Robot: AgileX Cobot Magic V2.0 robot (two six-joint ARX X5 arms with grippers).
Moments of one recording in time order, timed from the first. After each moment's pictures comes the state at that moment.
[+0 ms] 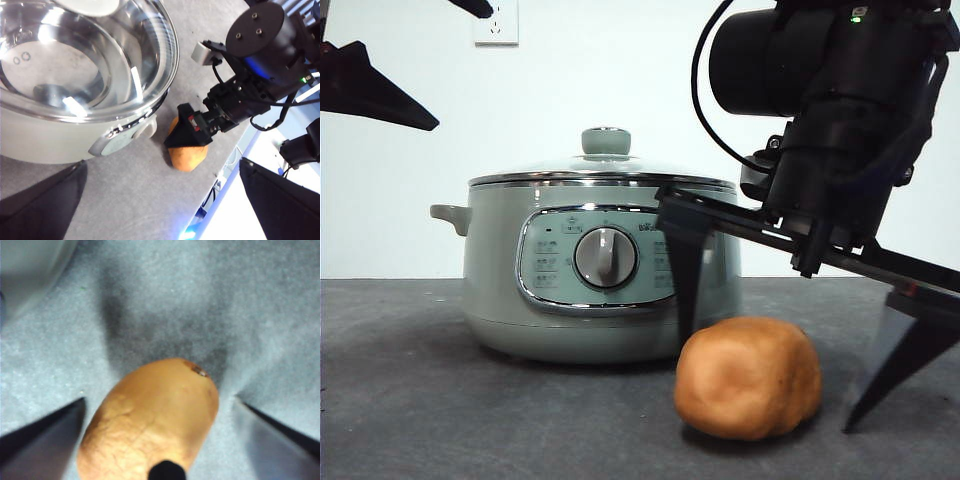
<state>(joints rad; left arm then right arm) -0.31 1.04 0.91 -0.68 0.67 0.00 0.73 1.58 0.90 -0.61 -0.18 0.92</state>
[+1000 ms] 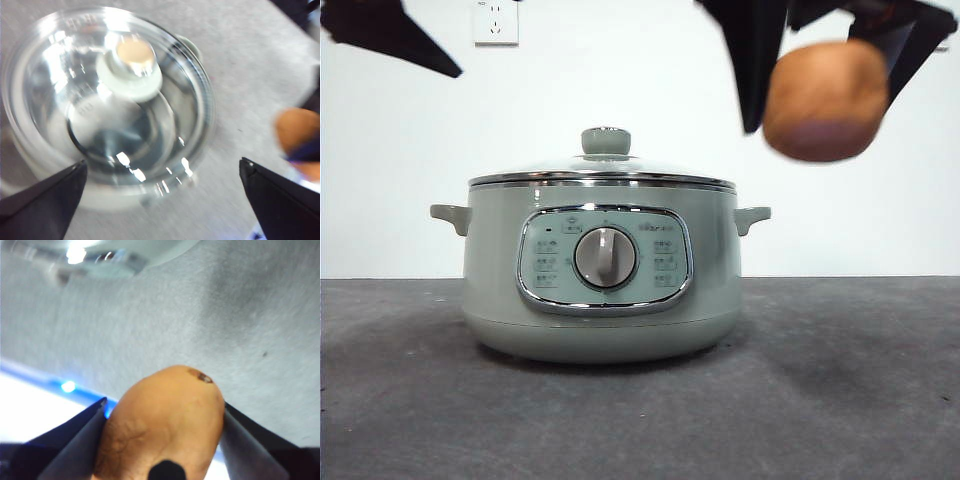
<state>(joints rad) -0.36 1.23 1.25 -0.76 0.43 0.02 0.73 1.52 1.46 -1.33 -0.08 0.31</state>
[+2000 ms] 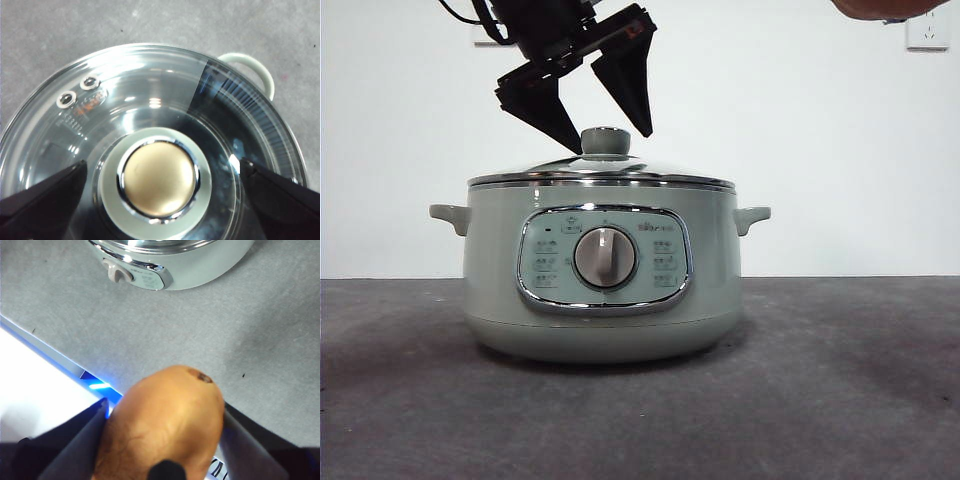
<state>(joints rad) -0.55 1.75 1.64 -0.74 0.12 0.09 0.73 1.26 1.46 -1.35 -0.07 0.14</state>
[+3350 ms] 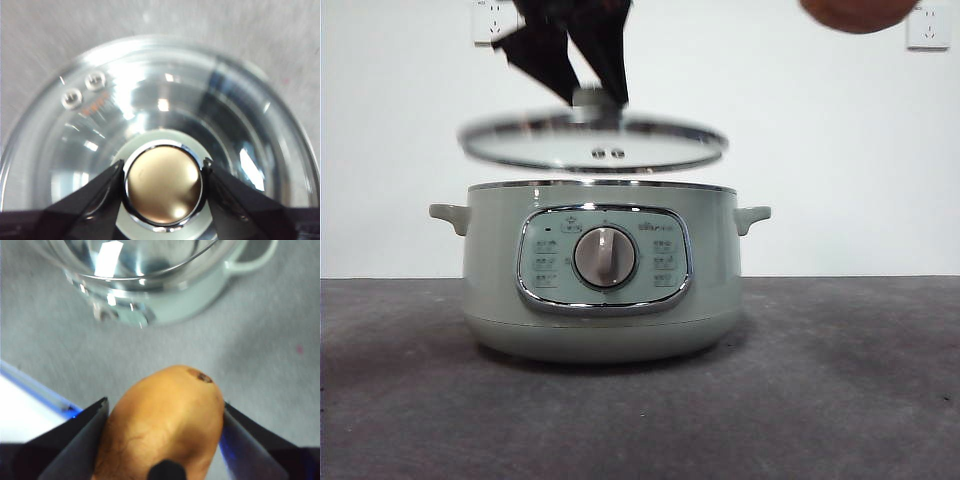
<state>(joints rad) -0.55 1.76 1.83 -0.93 0.08 0.09 0.73 1.29 1.46 -1.24 0.00 0.17</state>
